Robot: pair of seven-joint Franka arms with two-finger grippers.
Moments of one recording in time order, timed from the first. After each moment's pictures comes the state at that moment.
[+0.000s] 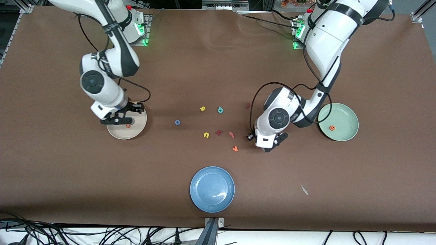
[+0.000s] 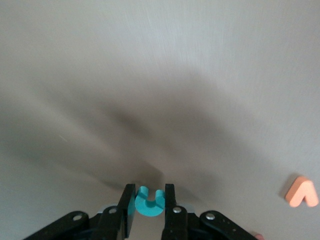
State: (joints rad) left arm -0.24 0.75 -0.26 -1.56 0.05 2.20 -1.12; right arm 0.30 0.28 0.03 -2.14 -0.04 2.35 0.35
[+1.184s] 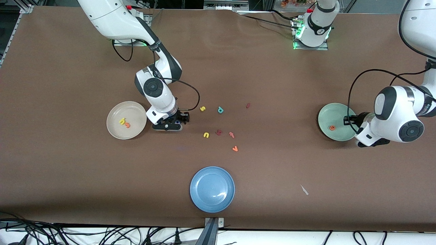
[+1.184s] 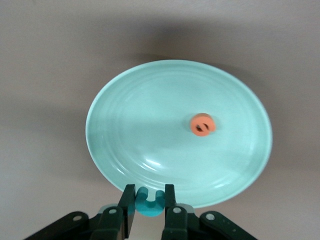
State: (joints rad) left arm 0.34 0.53 -0.24 -1.77 0.20 1.83 -0.15; right arm 0.43 0.58 0.11 -1.96 -0.08 2.61 0.62
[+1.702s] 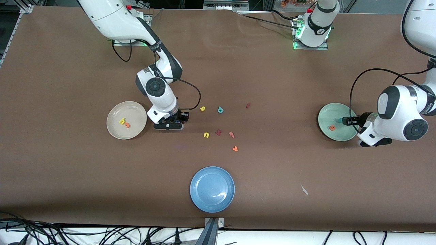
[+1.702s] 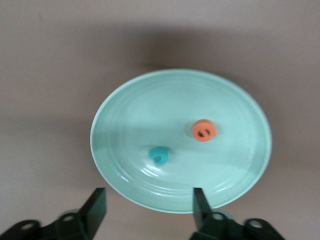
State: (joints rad) left arm 0.36 0.52 -0.26 -1.75 0.20 1.84 -0.13; right arm 0.44 0.59 0.11 -1.97 -0.12 2.61 0.63
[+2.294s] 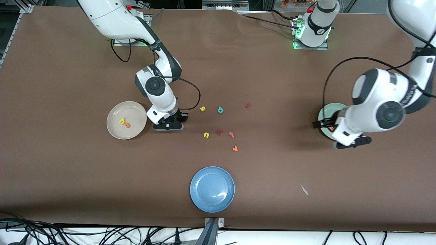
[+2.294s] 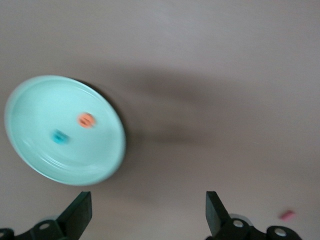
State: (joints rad) left arm 0.34 0.47 -0.60 -1.67 0.19 1.79 -0.55; right arm 0.44 0.56 0.10 -1.96 -0.14 2.58 0.60
